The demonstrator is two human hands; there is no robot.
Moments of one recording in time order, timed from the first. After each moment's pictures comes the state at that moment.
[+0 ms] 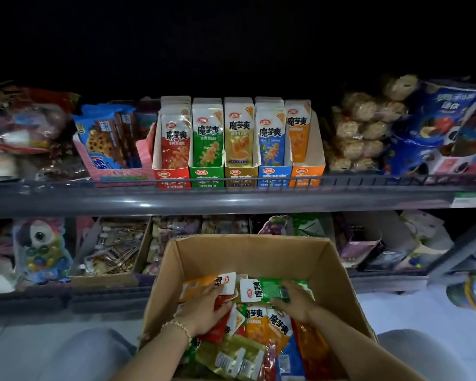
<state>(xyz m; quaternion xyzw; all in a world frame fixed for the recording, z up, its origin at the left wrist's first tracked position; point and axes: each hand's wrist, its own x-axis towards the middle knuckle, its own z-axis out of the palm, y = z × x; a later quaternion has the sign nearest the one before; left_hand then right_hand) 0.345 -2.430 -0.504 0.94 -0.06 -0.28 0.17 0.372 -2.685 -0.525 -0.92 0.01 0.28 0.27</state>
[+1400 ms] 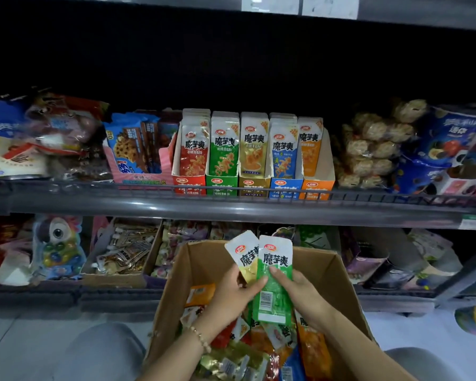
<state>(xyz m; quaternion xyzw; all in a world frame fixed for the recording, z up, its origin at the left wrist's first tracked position) 0.325 -2.480 -0.406 0.77 0.00 -0.09 0.63 0.342 -2.642 -0.404 -0.73 -0.02 0.20 0.65</state>
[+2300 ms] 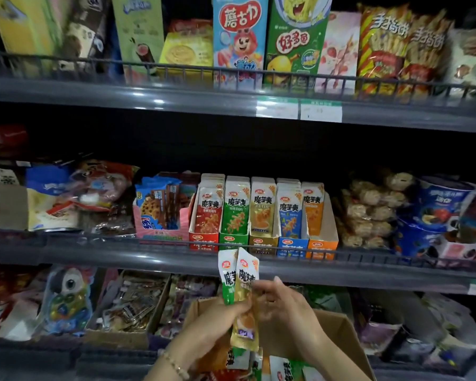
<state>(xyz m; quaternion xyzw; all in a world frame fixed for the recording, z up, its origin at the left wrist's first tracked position) 0.332 -2.439 -0.312 0.74 0.05 -0.15 0.65 0.357 -2.601 -0.325 -0.74 -0.10 0.10 0.66</state>
